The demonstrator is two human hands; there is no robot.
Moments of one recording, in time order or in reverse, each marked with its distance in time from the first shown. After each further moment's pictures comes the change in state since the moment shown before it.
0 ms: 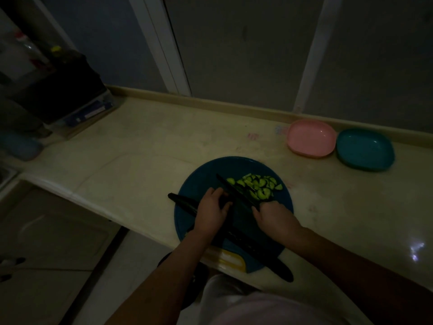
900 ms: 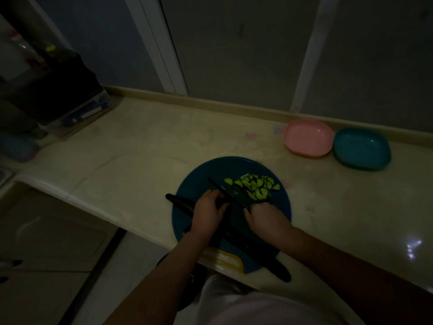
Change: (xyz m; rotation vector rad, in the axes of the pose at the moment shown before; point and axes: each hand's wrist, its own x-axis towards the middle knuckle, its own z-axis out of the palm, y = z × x) left_hand 0.000 -0.001 -0.001 0.010 0.014 -0.010; right_hand 0.001 -0.010 0.004 -0.012 -0.007 -0.060
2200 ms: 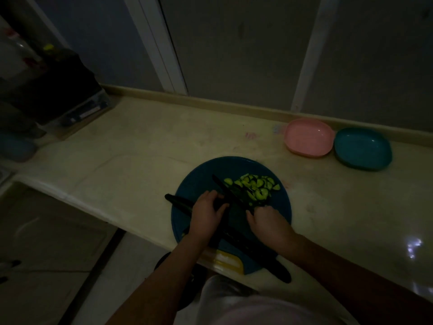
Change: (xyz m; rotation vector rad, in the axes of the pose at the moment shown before) left_hand -0.004 -0.007 0.002 -0.041 0.034 0.022; right_hand -0.004 0.001 0.006 0.028 0.013 0.063
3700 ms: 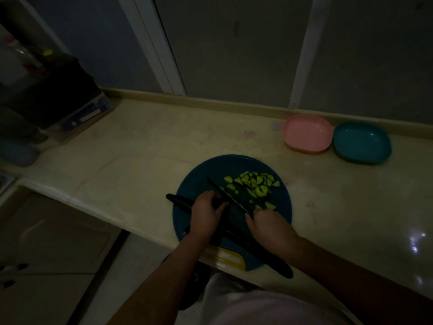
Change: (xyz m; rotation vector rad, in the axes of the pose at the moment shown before) left_hand -0.003 0.001 0.000 -0.010 0.051 -0.039; right_hand -0.017 -0.001 0.002 -0.017 0.030 -0.052
